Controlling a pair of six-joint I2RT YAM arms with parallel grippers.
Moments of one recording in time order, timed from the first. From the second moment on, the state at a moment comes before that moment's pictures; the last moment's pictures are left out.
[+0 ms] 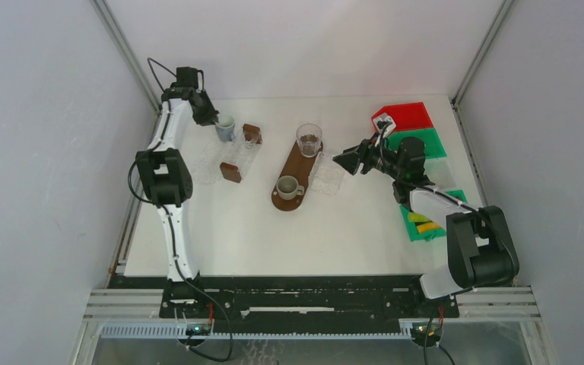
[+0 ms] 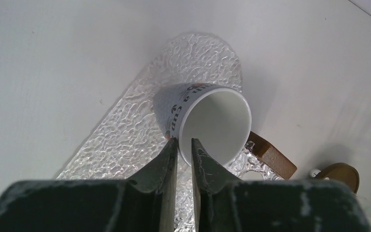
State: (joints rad) left arm 0.04 2.35 2.27 -0.82 0.06 -0.42; right arm 0.18 1.48 0.72 0.65 -0.74 0.40
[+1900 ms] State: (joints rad) left arm 0.05 1.80 1.75 -0.53 0.08 -0.49; right arm 0.24 1.42 0.73 0.55 -0.74 0.36
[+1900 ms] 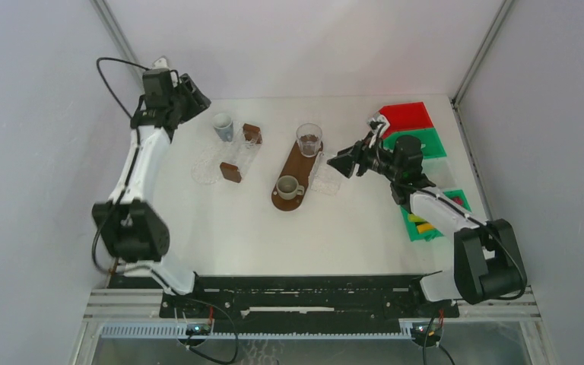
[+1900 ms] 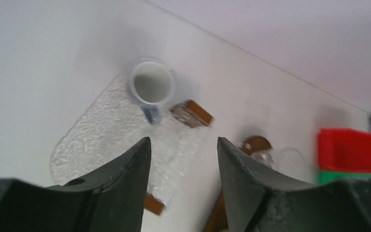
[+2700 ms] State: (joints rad) left arm -0.38 1.21 1.11 0.25 0.38 -0.30; right arm 0.17 1.02 0.82 0.01 -0.29 0.17
